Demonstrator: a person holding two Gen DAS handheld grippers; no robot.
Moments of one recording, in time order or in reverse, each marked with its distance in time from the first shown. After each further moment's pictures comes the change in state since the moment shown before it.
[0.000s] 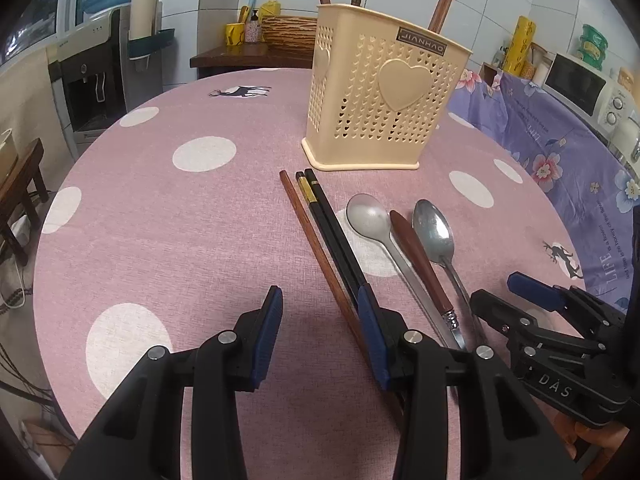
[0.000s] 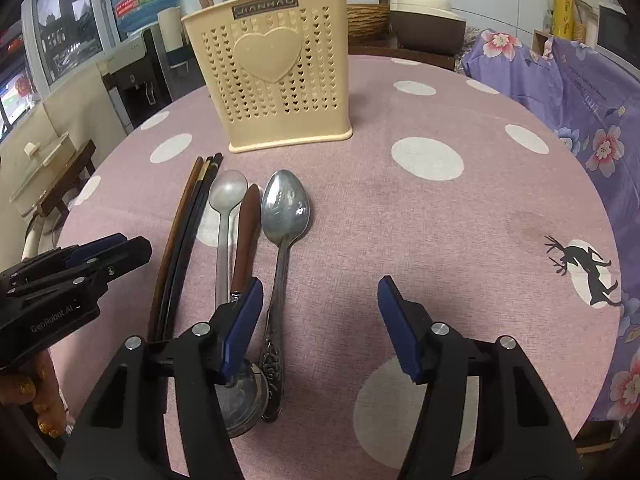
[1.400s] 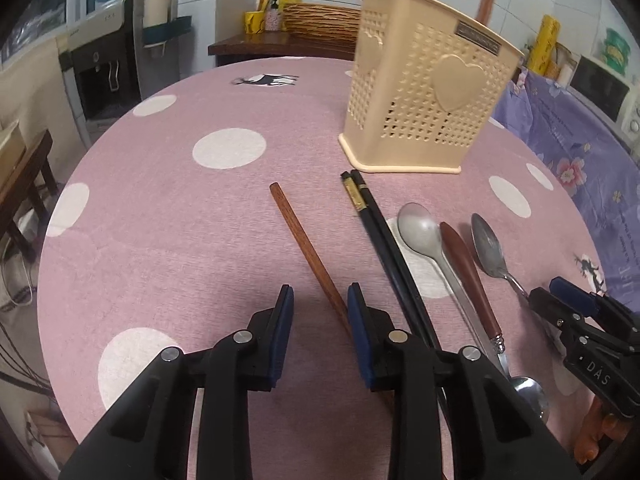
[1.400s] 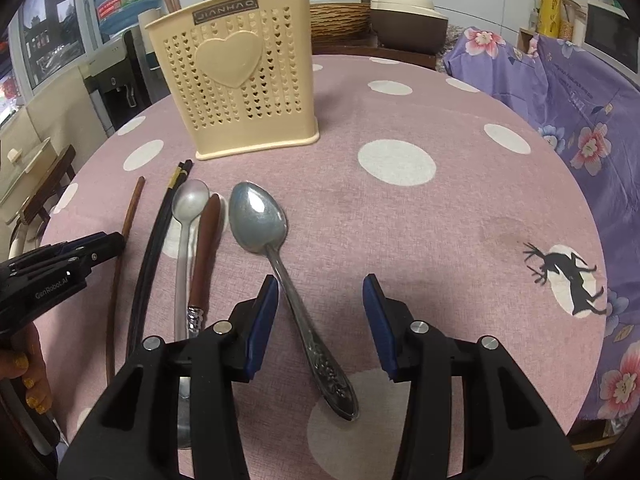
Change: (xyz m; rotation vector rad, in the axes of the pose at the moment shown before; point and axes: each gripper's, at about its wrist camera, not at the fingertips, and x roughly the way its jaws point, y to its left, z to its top) left arm 0.018 0.026 0.015 -0.048 0.036 0.058; right arm 0.004 -0.017 0.010 0.010 -0.007 -0.038
